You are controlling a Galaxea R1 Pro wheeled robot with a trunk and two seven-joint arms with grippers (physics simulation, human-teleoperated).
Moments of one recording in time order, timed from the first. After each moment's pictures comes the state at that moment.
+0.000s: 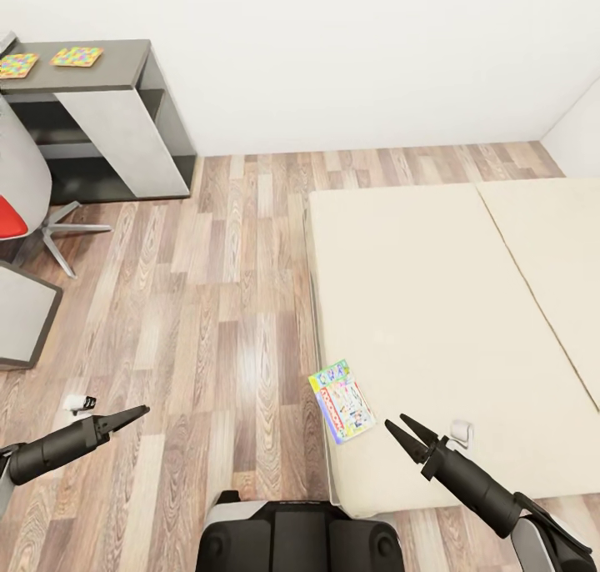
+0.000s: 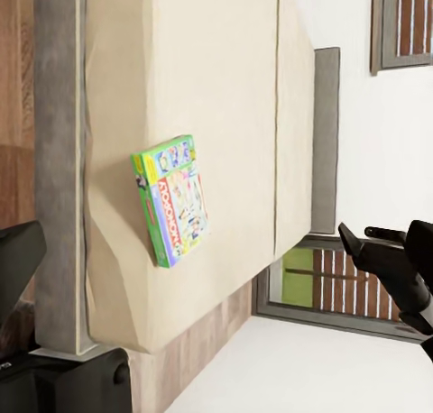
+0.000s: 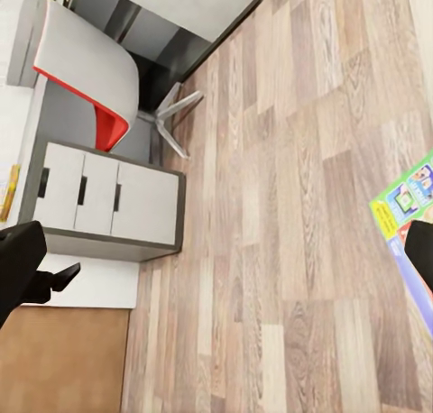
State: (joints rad) left arm -0.46 0.36 0.51 -0.89 0.09 0.67 -1.57; right arm -0.05 -0.05 -0.27 -1.54 -0.52 0.45 0.92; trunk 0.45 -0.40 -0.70
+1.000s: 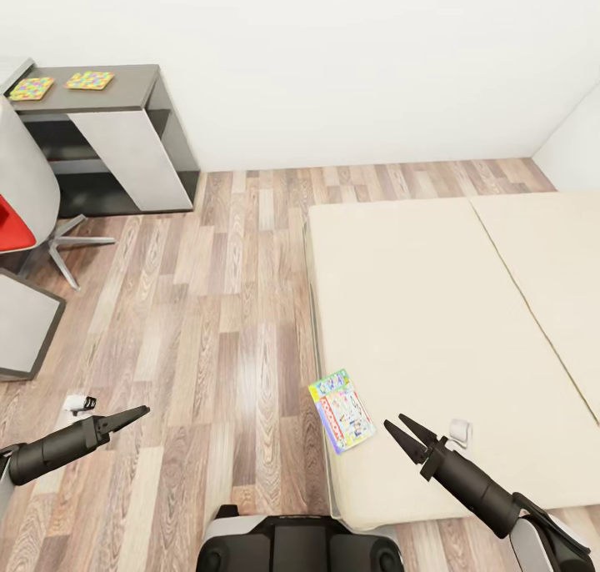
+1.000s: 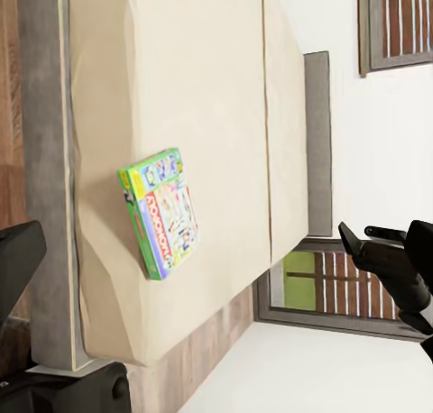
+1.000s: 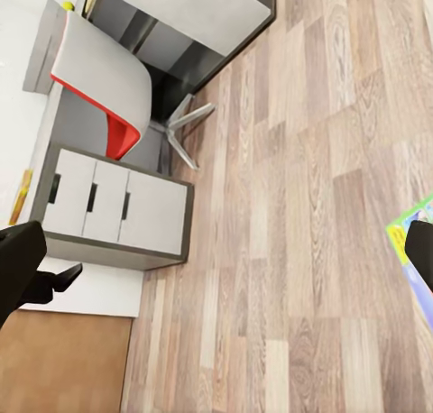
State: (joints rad) left arm -0.46 0.36 0.50 -0.89 0.09 0.67 -1.57; right arm -0.05 -0.05 -0.26 -1.54 -0.52 0.45 0.92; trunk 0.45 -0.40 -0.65
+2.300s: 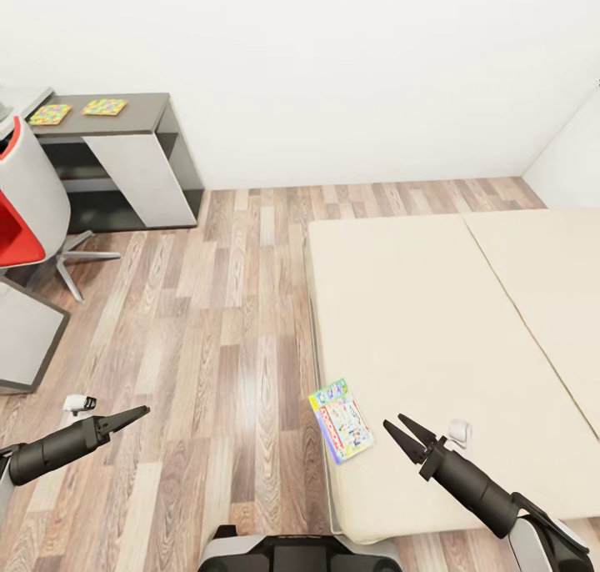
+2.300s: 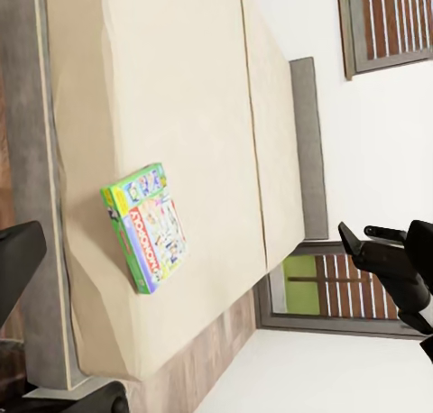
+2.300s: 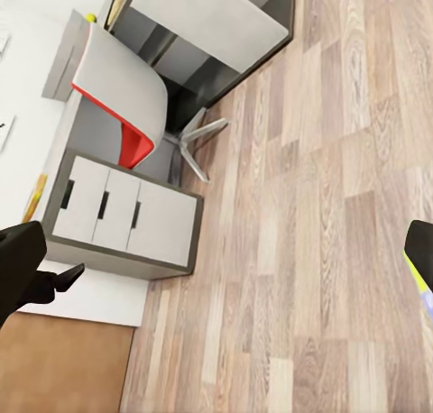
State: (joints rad) left arm -0.46 0.36 0.50 -0.89 0.09 0.67 -1.57; right arm -0.05 -0.05 -0.26 -1.54 -0.52 0.45 0.92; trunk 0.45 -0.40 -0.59
